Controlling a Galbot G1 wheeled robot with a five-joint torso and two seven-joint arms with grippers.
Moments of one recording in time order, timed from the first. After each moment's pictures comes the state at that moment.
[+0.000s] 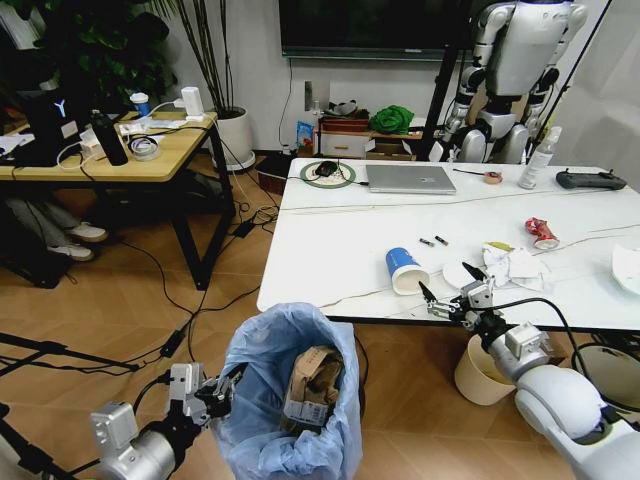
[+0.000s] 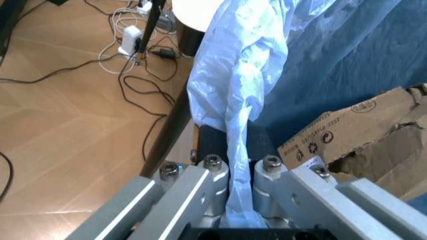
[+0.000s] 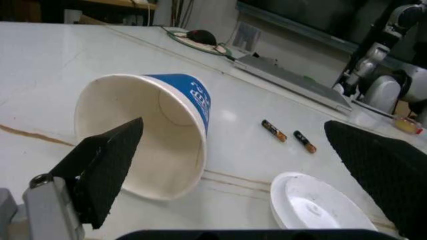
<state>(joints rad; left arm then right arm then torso) 1.95 -0.91 -0.64 -2.49 -0.97 0.34 -0.19 -1.30 0.80 0.38 1.95 0.38 -0.05 0.05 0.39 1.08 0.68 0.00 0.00</state>
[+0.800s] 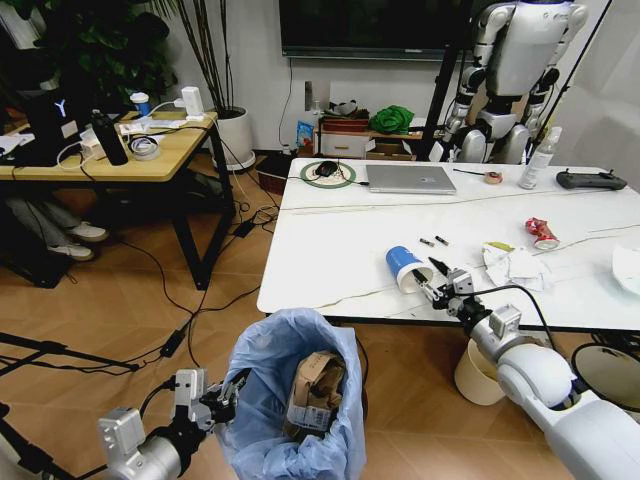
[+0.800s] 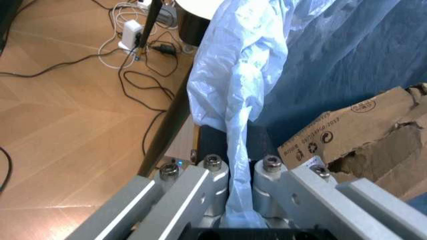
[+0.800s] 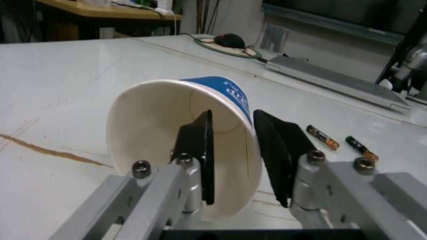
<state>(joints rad) 1.95 -0.92 -0.62 -2.47 -0.94 0.34 -0.18 -1.18 0.81 0.29 1.85 0.48 0.00 -0.05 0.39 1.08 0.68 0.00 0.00</state>
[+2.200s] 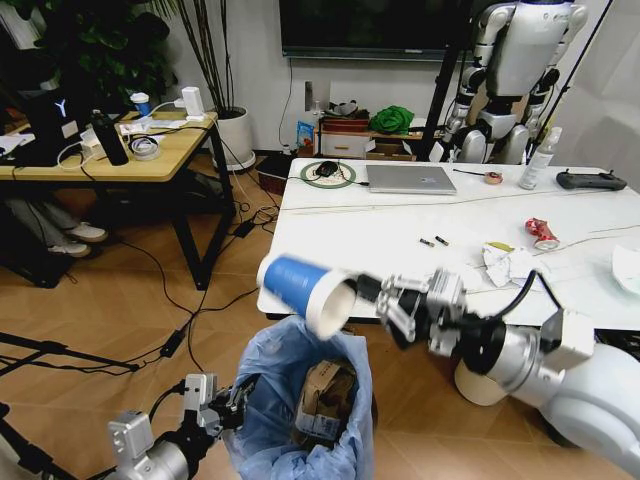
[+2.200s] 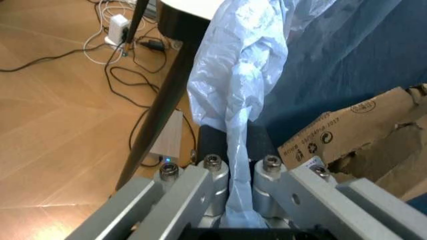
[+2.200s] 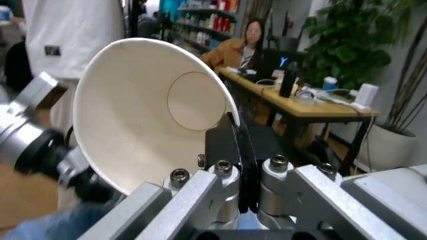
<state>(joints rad) 1.94 -0.92 -0.58 -2.48 -0.96 0.34 -0.19 -1.31 0.41 0.33 2.43 0.80 0.04 -0.31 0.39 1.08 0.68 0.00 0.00</state>
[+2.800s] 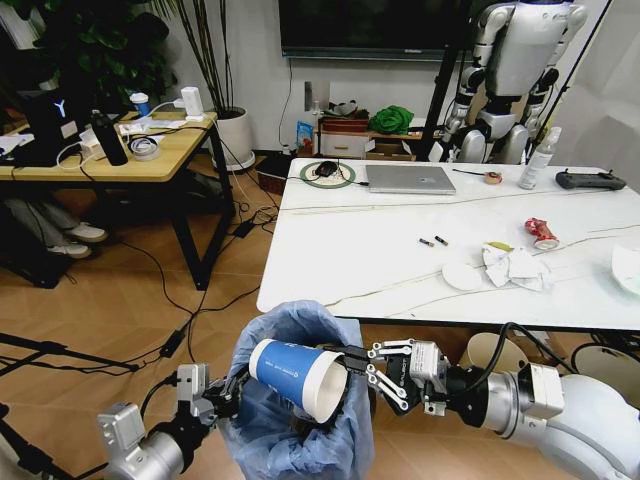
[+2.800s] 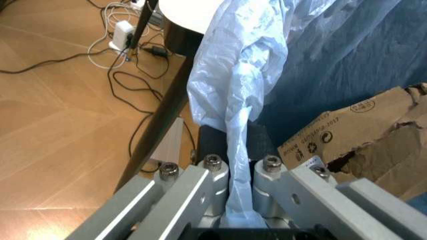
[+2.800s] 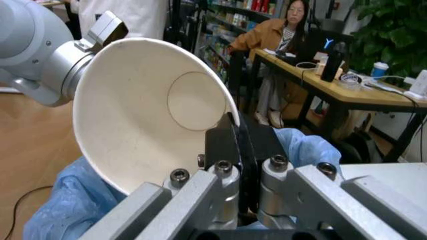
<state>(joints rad) 1.93 -0.93 -0.60 -2.50 -1.00 0.34 -0.22 -1.39 0.45 0.32 2.40 0.69 0.08 -0.46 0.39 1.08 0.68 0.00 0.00</state>
